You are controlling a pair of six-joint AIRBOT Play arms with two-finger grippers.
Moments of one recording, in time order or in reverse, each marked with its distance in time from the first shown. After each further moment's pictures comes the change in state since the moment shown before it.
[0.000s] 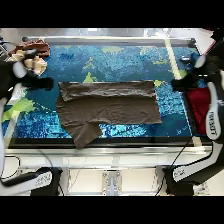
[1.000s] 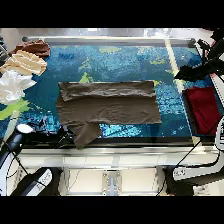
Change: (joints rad) left arm 0.177 0.239 -0.883 -0.681 -0.008 0.045; right arm -0.068 0.107 0.004 0.344 -0.032 -0.095
